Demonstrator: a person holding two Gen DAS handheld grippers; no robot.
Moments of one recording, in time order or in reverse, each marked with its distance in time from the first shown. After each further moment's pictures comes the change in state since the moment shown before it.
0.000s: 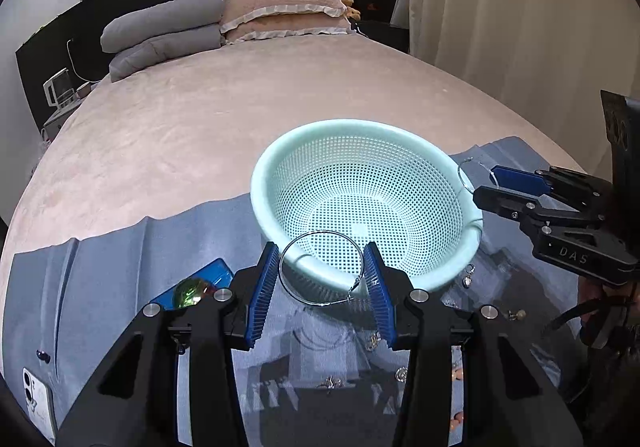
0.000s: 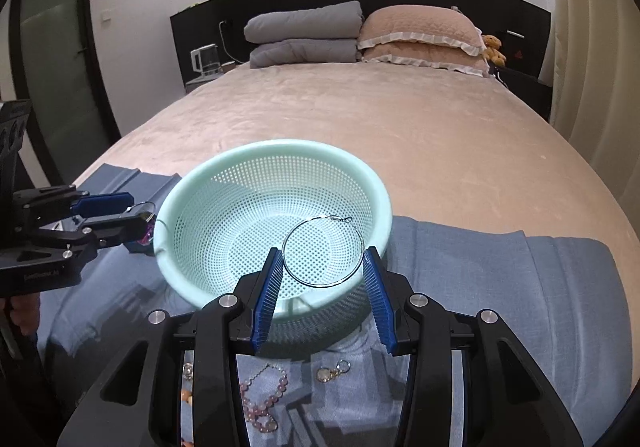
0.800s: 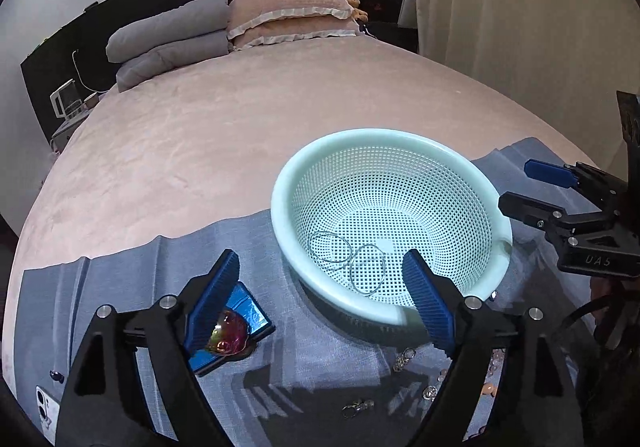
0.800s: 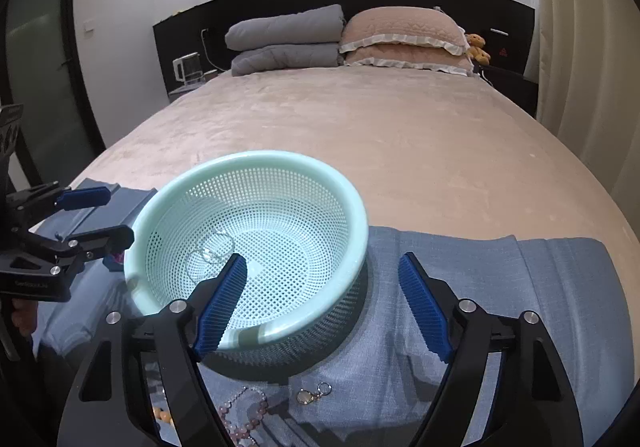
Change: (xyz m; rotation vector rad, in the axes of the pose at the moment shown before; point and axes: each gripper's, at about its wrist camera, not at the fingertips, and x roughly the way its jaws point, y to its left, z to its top) left arm 0.004 0.004 0.007 0.027 -0.014 0.064; right arm -0.001 -0.009 0.006 0.053 -0.030 -0.054
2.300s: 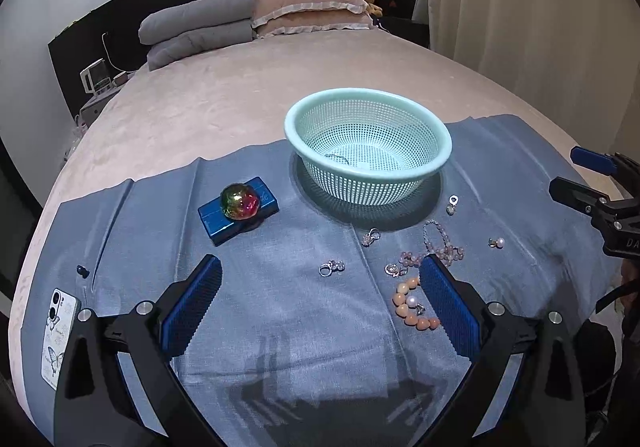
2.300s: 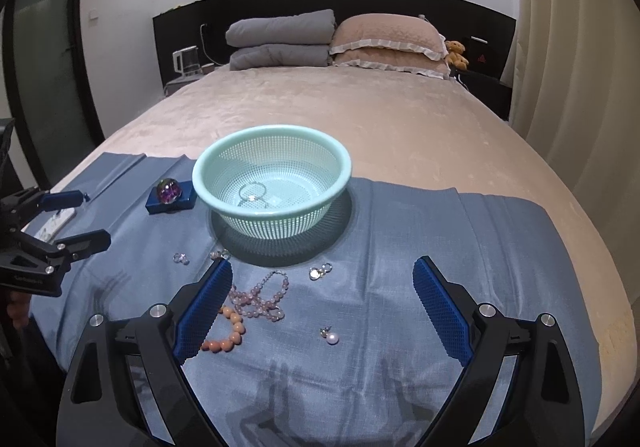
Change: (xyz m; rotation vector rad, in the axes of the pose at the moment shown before) left arm -0.095 -0.025 -0.077 -0.053 0.037 0.051; right arm -0.119 0.025 -0.059 -0.043 0.028 -0.072
